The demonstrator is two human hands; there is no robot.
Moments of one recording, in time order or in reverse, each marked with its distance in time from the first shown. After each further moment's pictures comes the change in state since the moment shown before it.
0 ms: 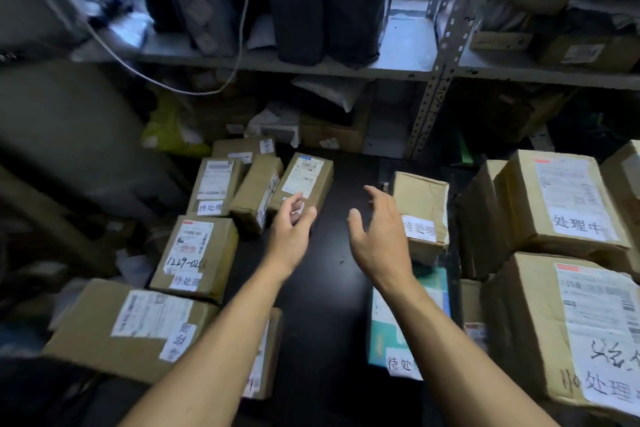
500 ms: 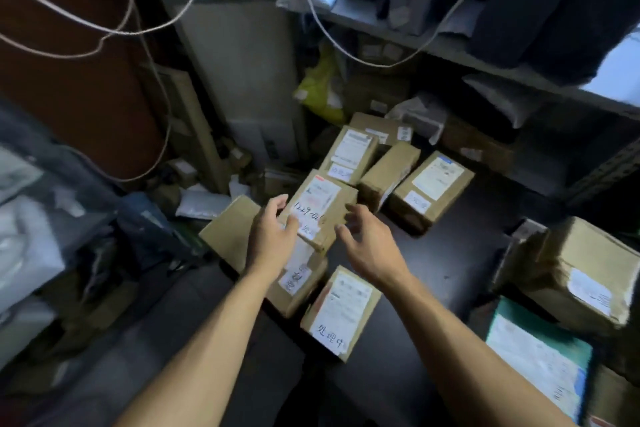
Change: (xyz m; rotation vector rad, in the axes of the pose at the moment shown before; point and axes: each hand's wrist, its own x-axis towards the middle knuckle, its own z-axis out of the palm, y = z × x) left_hand -0.068 -0.075 -0.217 0.304 0.559 -0.098; right_hand -0.055 -0.105 0.149 0.013 -0.693 -0.203
